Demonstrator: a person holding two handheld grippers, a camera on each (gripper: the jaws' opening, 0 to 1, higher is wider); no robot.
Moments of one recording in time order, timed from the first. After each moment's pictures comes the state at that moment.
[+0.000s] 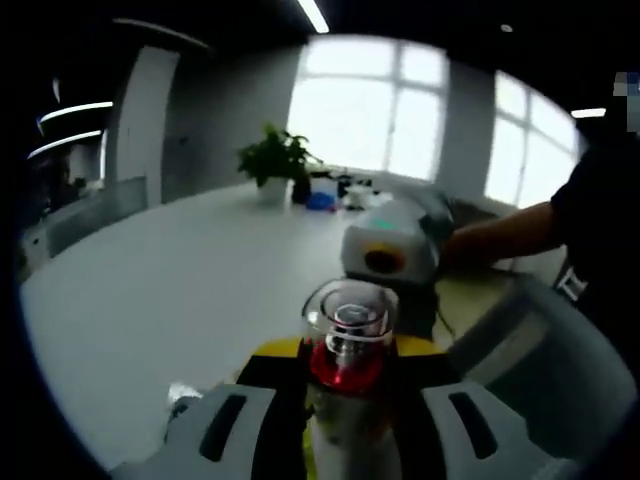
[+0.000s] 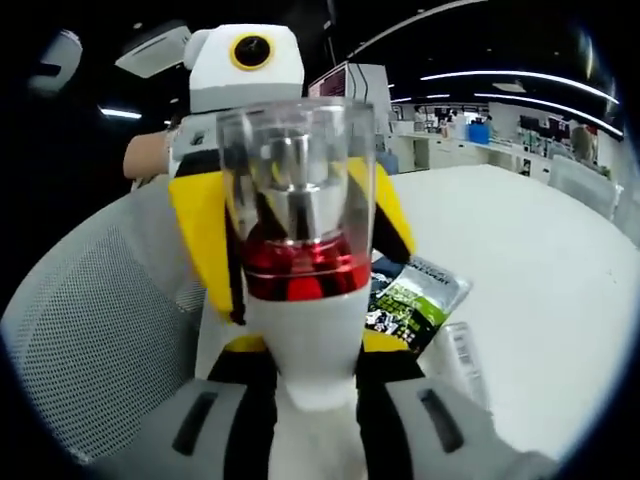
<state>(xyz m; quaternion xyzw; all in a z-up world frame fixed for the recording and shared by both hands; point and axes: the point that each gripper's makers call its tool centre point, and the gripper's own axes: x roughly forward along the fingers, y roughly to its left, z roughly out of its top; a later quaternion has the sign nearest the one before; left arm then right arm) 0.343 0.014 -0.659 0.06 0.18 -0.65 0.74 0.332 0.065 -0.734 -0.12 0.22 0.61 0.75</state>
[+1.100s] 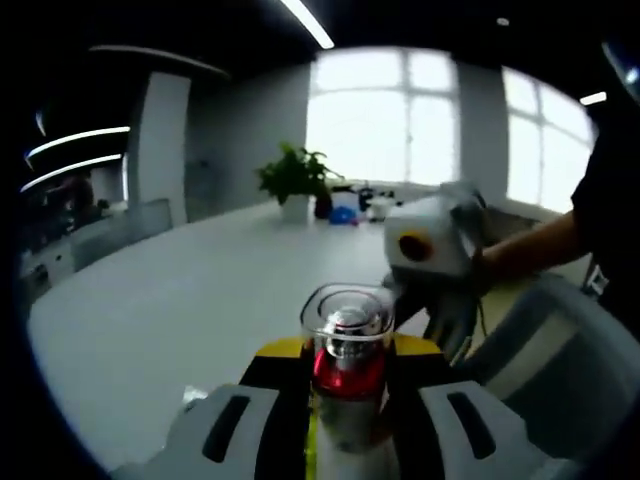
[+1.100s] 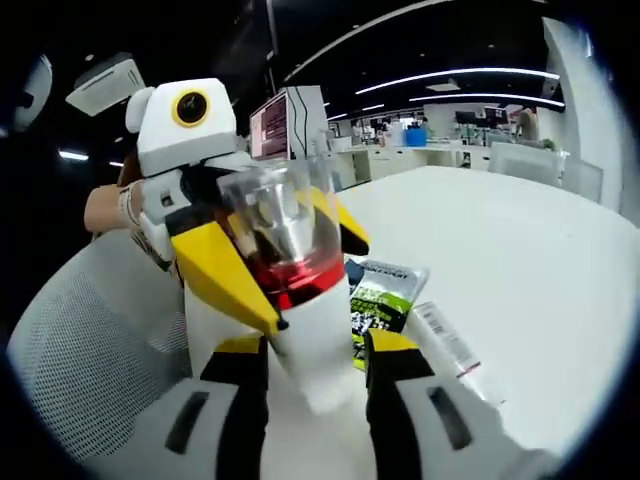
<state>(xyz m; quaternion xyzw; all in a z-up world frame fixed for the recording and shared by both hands) 0.339 0.011 -0.656 0.06 0.13 -0.58 0.80 0.335 0.047 -0.715 -0.05 0.21 0.48 0.85</state>
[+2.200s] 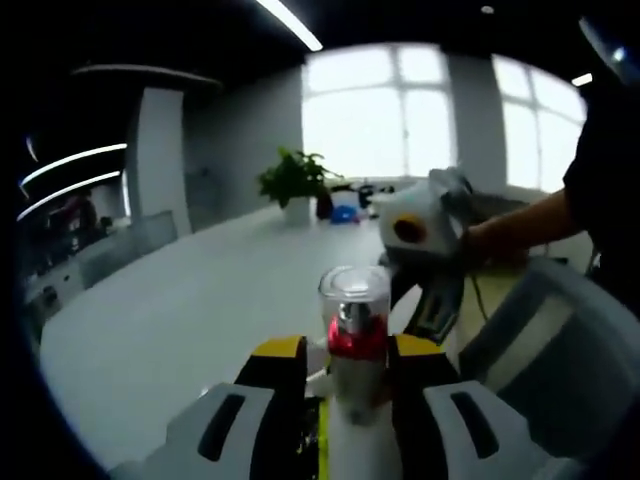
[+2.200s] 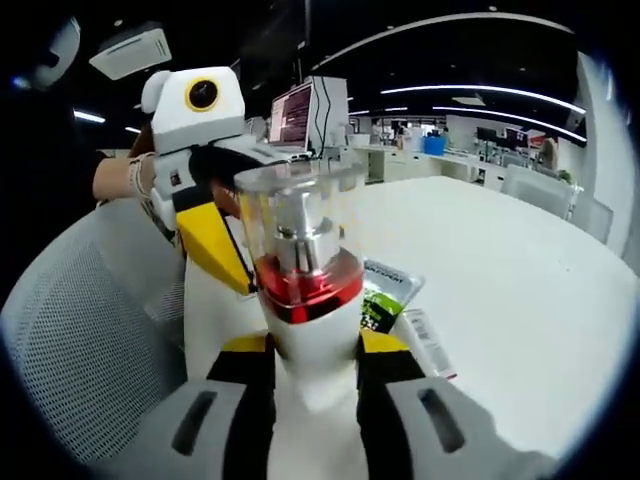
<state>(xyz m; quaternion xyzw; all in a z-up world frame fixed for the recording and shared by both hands) 0.335 0.033 -0.656 0.11 0.12 -0.58 0.80 0.338 0.032 -0.716 -0.11 0.20 0.51 0.83</state>
